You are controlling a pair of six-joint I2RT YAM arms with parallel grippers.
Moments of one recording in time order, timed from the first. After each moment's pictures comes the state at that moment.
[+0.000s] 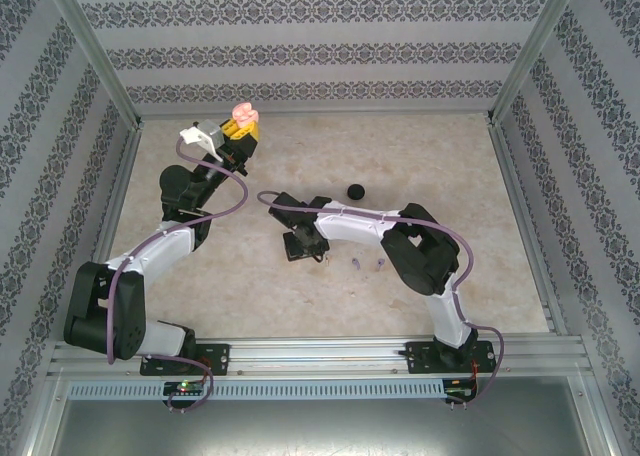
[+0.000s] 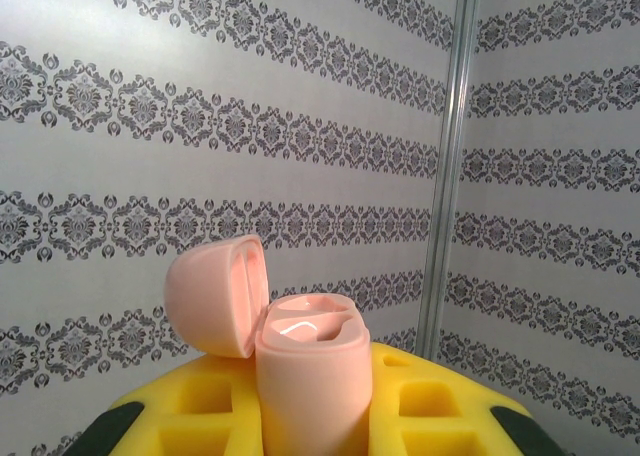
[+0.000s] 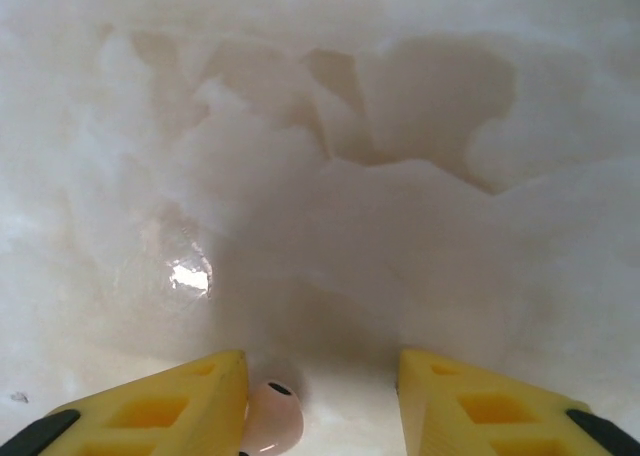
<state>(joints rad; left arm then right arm) -0.18 1.38 0.76 1.06 0.42 -0.27 0.90 2.07 1.47 -0.75 0.00 0.68</state>
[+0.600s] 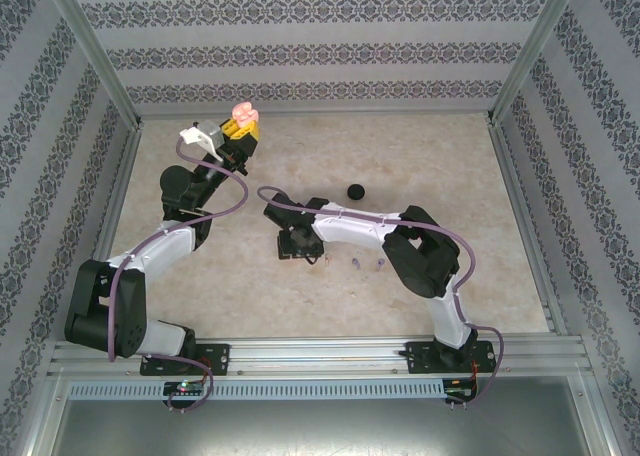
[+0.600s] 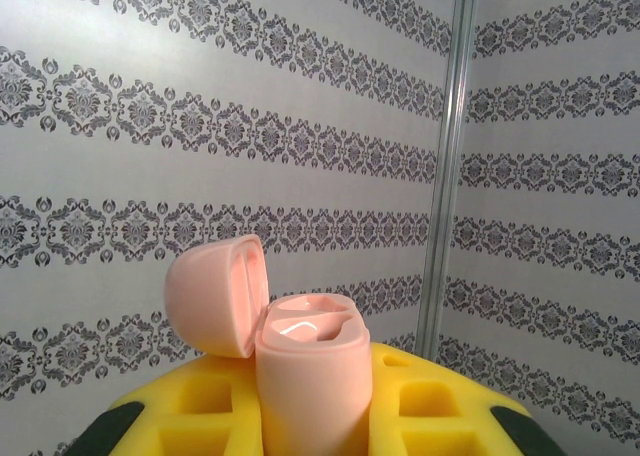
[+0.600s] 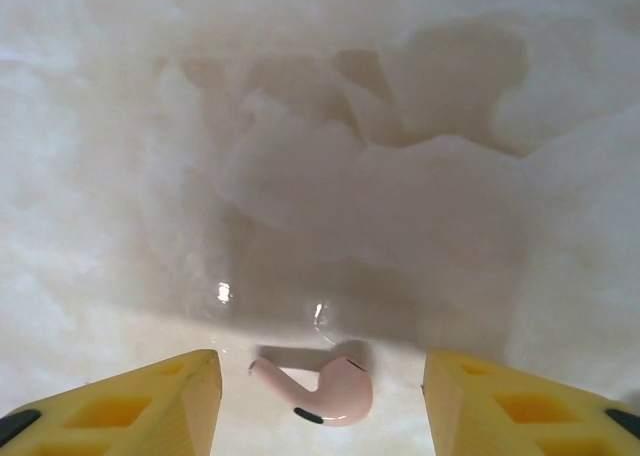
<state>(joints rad) -0.18 1.39 0.76 1.08 0.42 -0.28 0.92 2.06 1.50 -0.75 0.01 0.83</state>
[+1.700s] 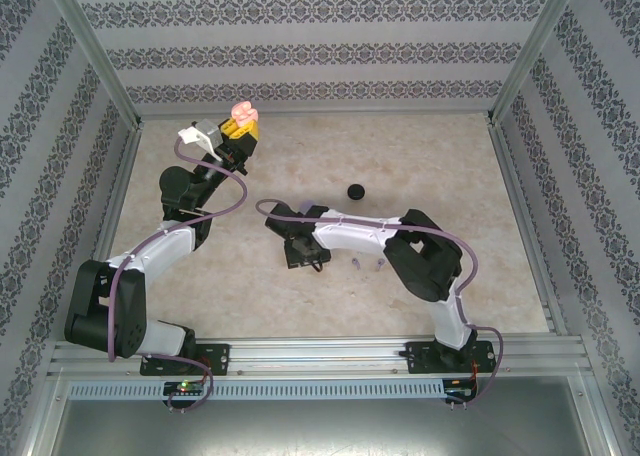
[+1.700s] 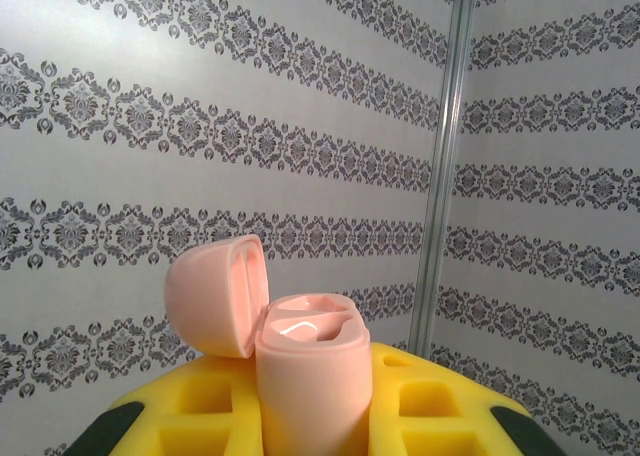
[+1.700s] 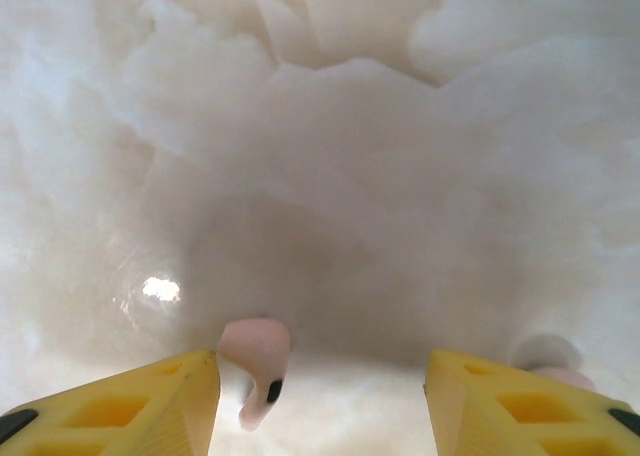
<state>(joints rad) -0.18 1.39 0.76 1.10 0.42 -0.31 0.96 2.02 1.42 -0.79 0.10 0.77</state>
